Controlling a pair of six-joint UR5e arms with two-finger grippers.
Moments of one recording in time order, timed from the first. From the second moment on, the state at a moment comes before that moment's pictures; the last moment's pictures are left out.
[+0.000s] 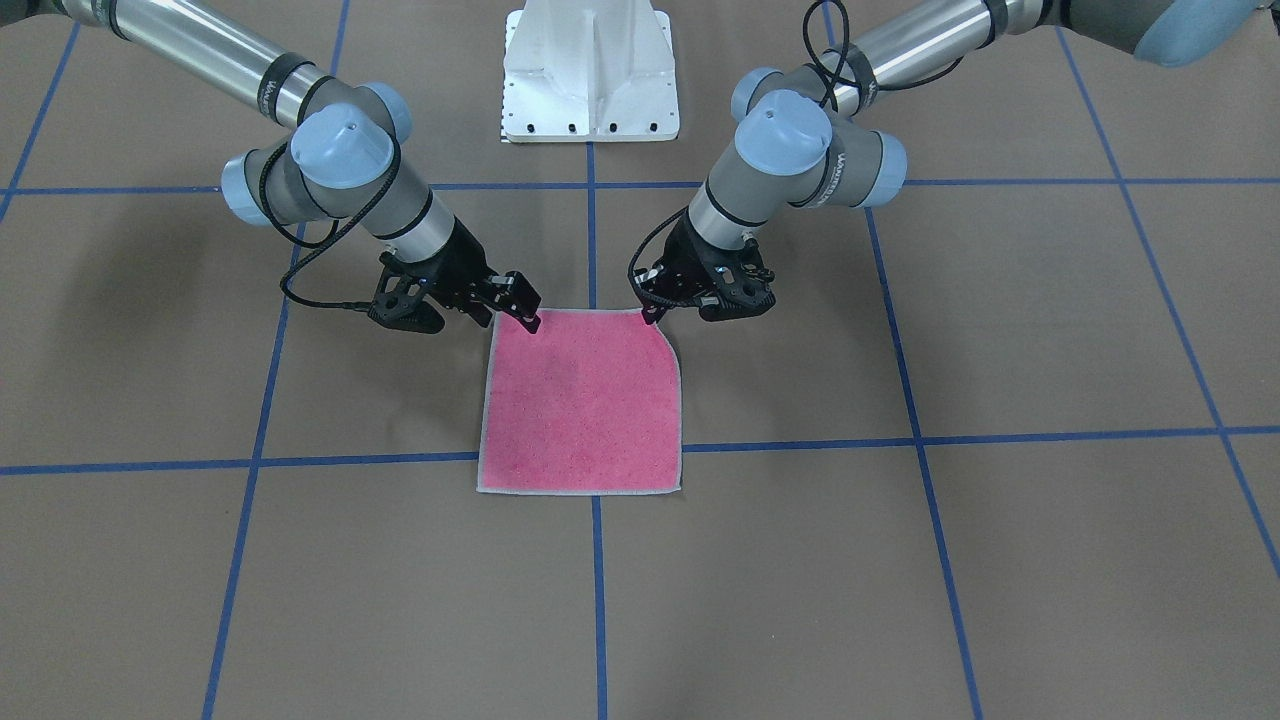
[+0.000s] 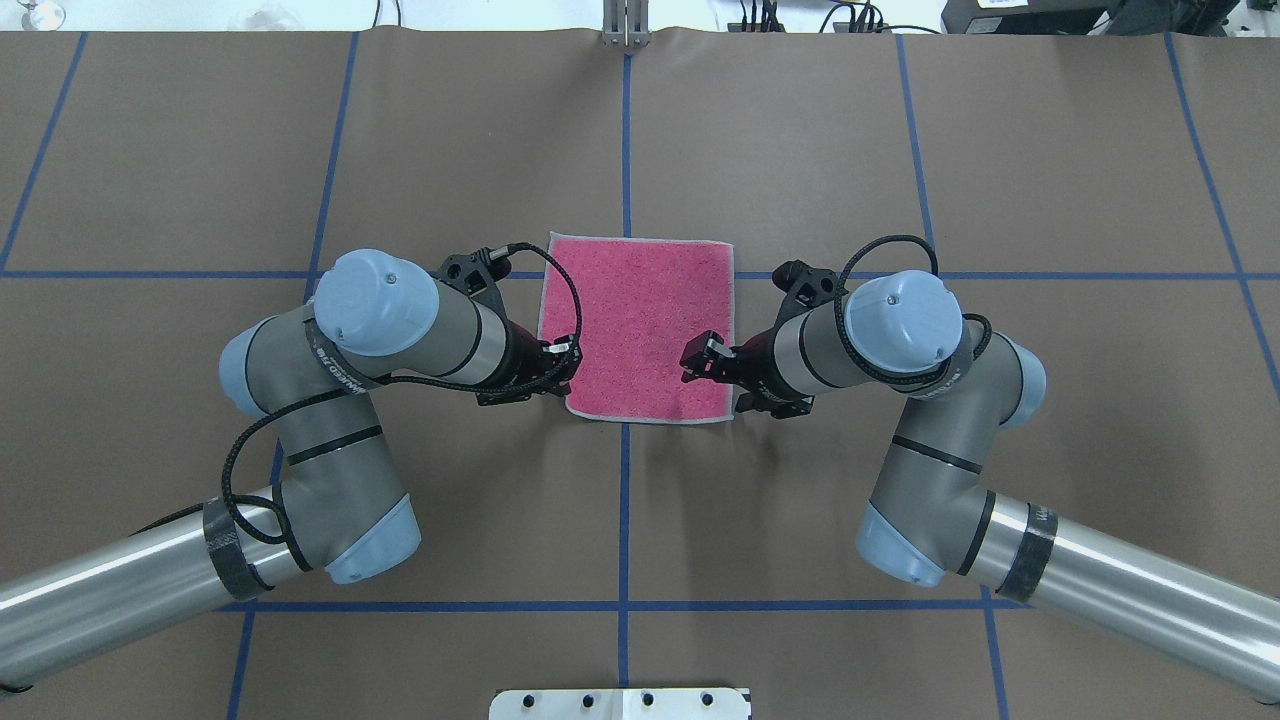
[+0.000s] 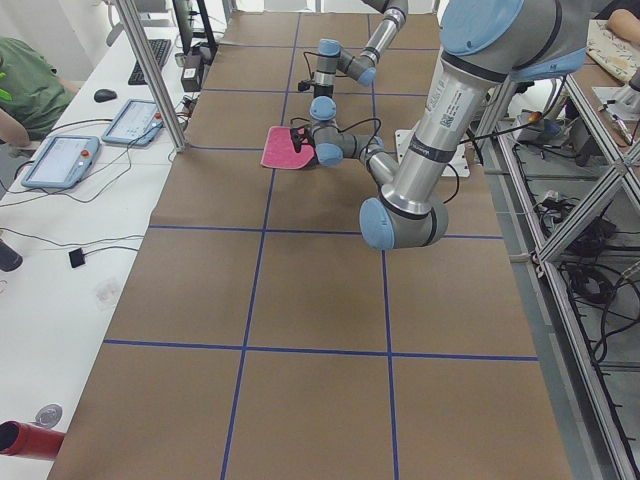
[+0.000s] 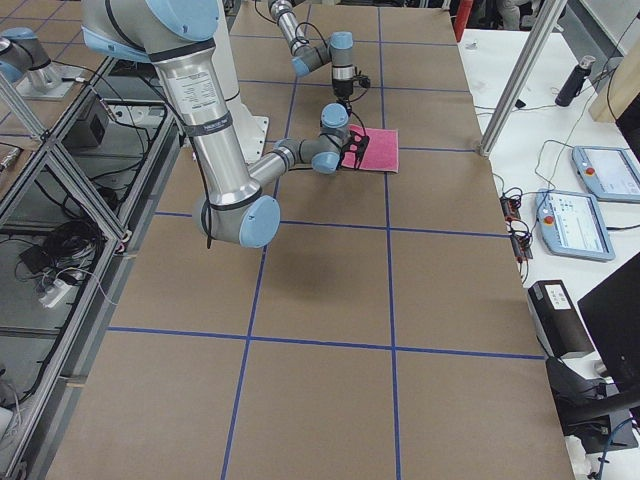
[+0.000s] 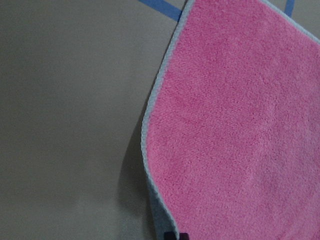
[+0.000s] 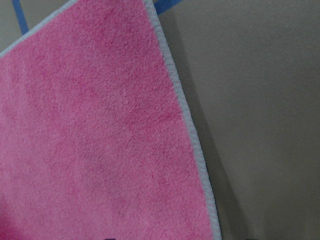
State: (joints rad) left arm -0.53 -2.16 -1.52 -2.17 -1.94 -1.65; right arm 0.53 -1.11 1.54 -0.86 1.93 1.72
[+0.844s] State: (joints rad) left arm -0.54 -2.16 -1.54 -2.18 -1.94 -1.69; right arm 0.54 -1.12 1.55 -0.84 1.94 1.71
